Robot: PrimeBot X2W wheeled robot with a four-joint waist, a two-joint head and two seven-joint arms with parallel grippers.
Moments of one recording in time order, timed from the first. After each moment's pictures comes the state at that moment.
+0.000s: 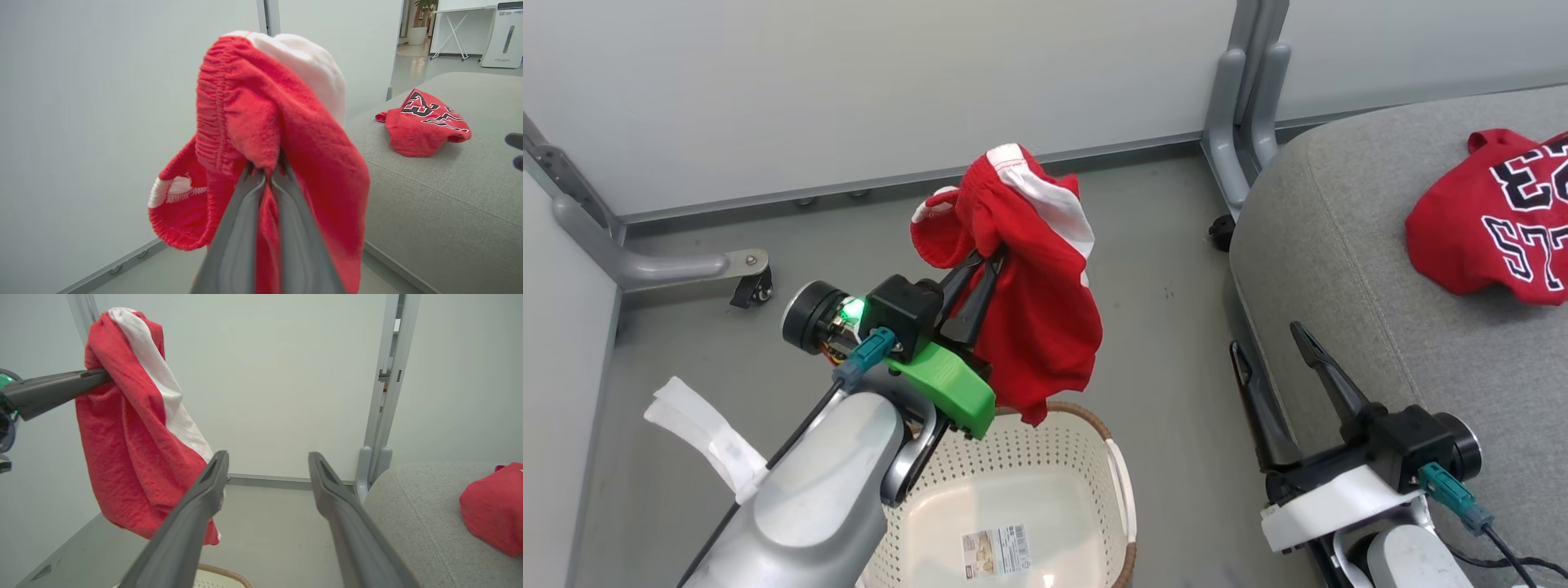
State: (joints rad) left arm -0.60 0.21 -0.73 0.45 -0.46 -0.03 -0.26; right arm -0.08 -0.05 0.15 0.05 0.14 0.13 -0.26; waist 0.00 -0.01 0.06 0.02
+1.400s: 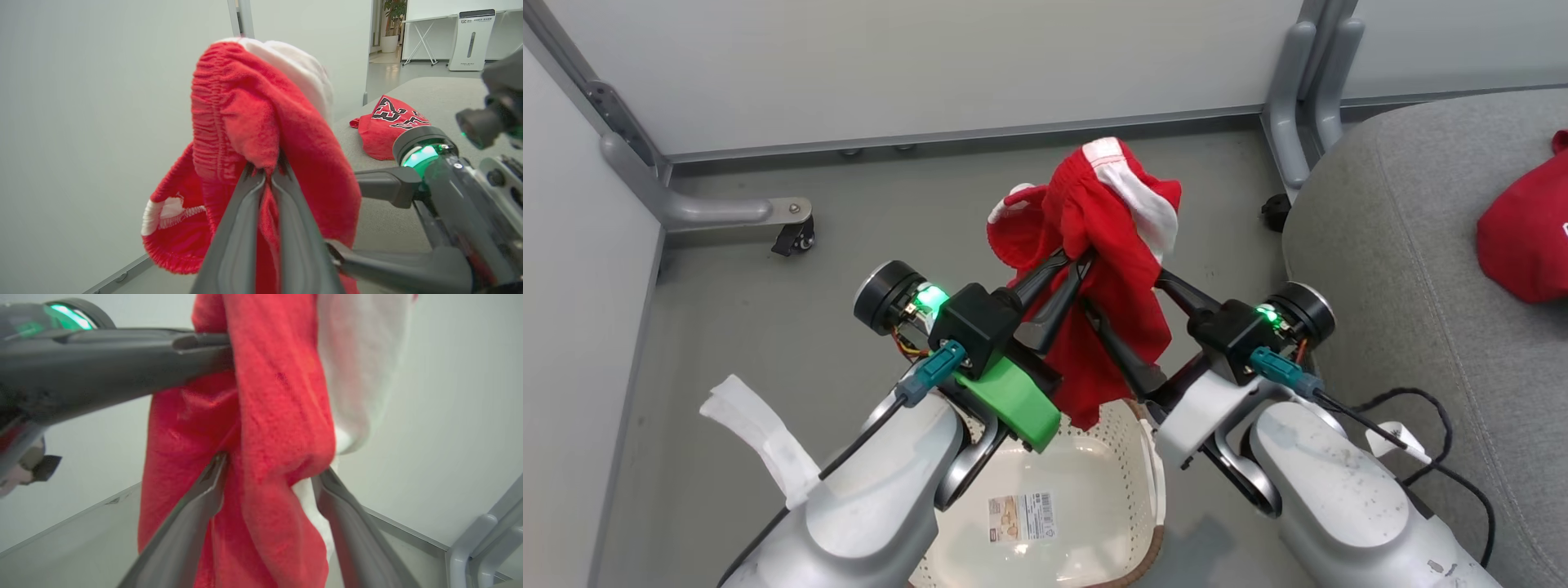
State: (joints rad) left arm -0.61 0.15 -0.77 0.35 -0.38 -0.08 -0.26; right arm -0.51 -0.11 0.54 0.38 0.20 0.13 -0.26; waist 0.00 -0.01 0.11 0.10
